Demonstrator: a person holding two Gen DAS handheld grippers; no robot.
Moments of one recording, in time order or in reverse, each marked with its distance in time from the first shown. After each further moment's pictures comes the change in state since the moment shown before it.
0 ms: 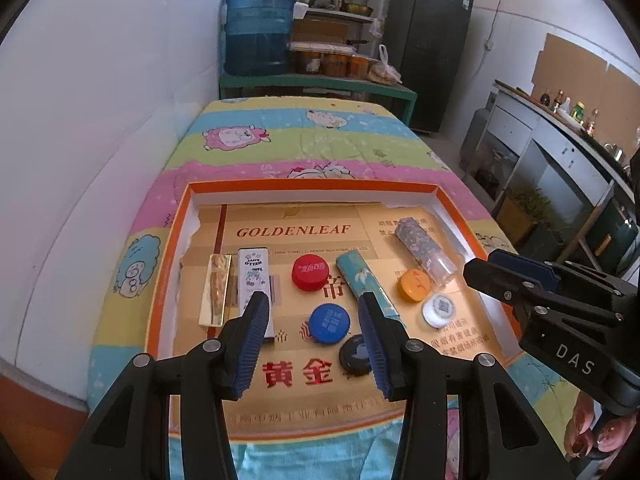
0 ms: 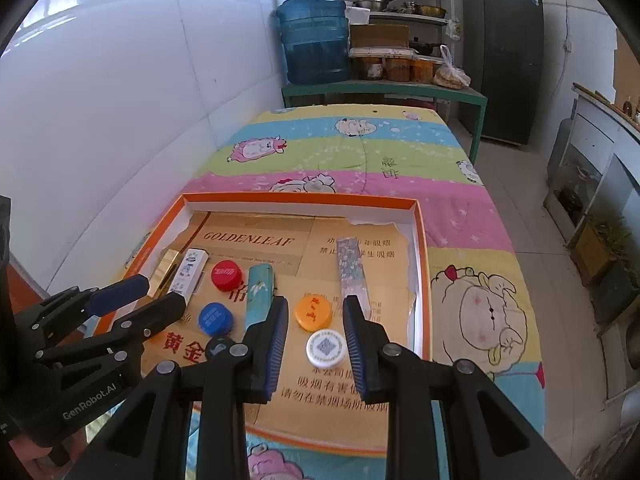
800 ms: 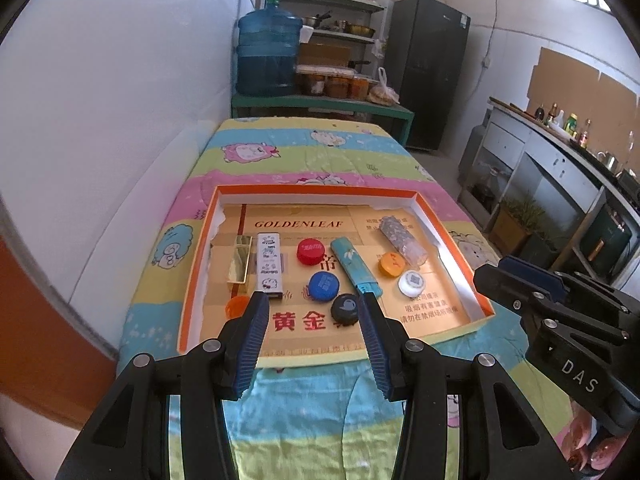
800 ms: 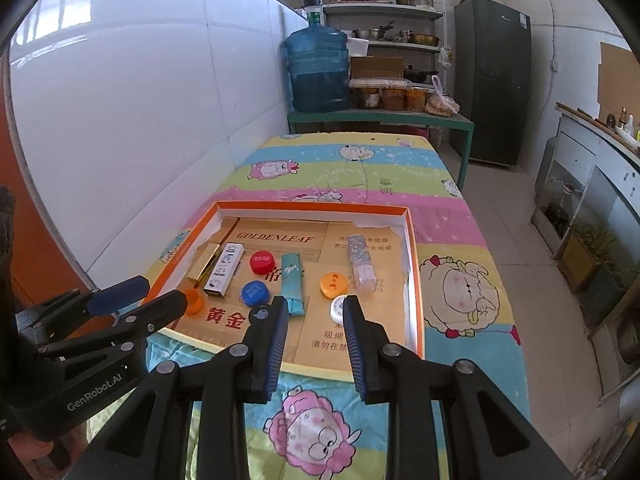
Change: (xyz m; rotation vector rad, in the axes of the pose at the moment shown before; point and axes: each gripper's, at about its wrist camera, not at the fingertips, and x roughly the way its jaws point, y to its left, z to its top) left arm -0.073 -0.004 -0.033 -0.012 -0.072 0.014; right arm -0.071 0.029 -0.036 -0.007 -0.105 -0.031
